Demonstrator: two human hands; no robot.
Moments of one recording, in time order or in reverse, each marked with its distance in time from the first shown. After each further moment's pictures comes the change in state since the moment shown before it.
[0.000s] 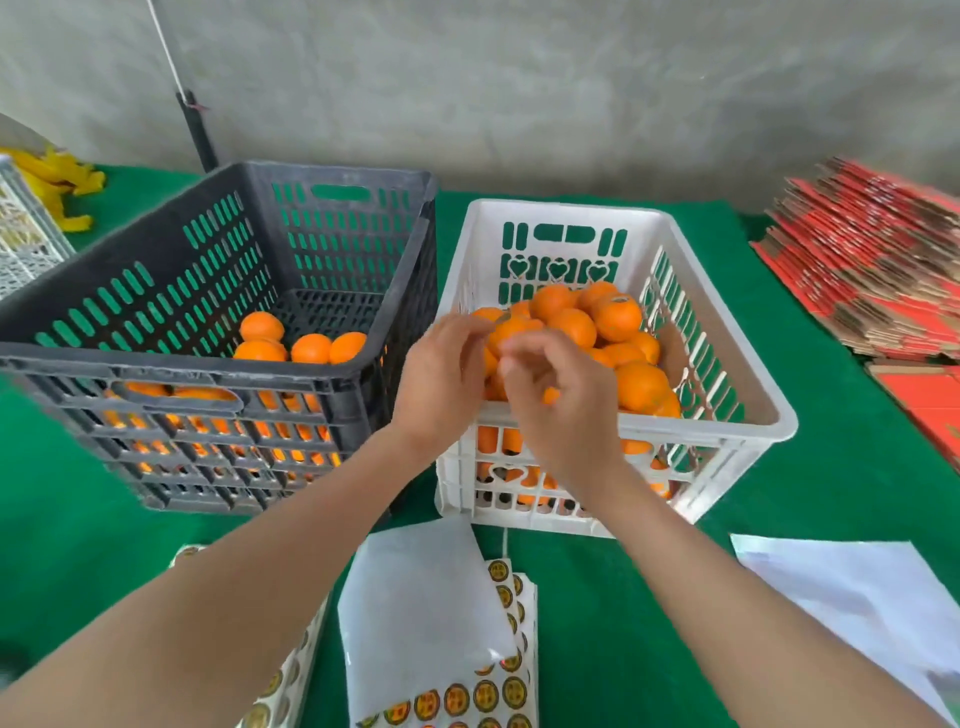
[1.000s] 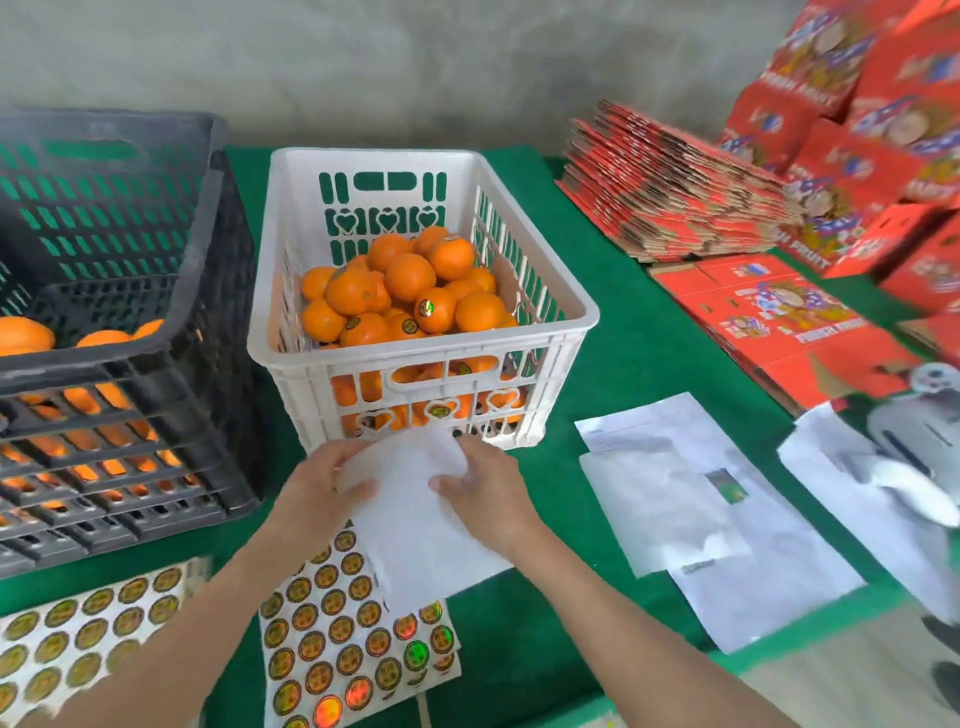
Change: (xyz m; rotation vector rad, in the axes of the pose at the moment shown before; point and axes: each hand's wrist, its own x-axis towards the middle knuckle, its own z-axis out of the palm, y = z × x) left_hand -0.116 -0.029 0.007 -0.215 -0.656 -0.519; right_hand -0.131 0.015 -0.026 -0.239 -0.285 0.891
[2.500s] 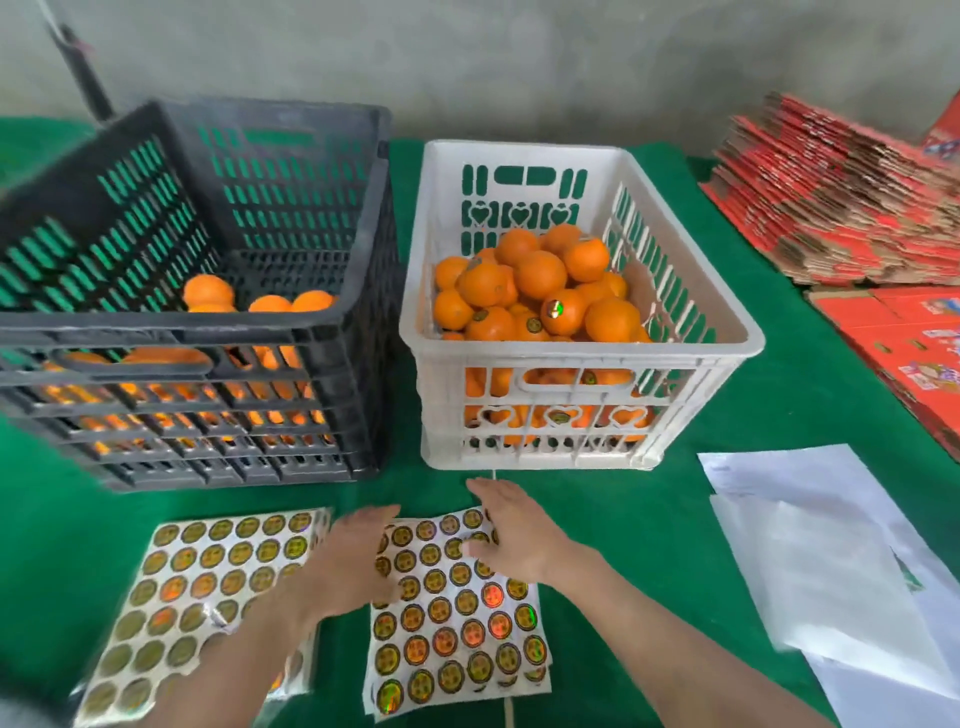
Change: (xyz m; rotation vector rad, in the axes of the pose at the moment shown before) left_hand -0.030 -0.086 -0.020 0.630 -0.279 -0.217; right_hand 0.022 0.028 0.064 -0.532 -0.520 -0.215
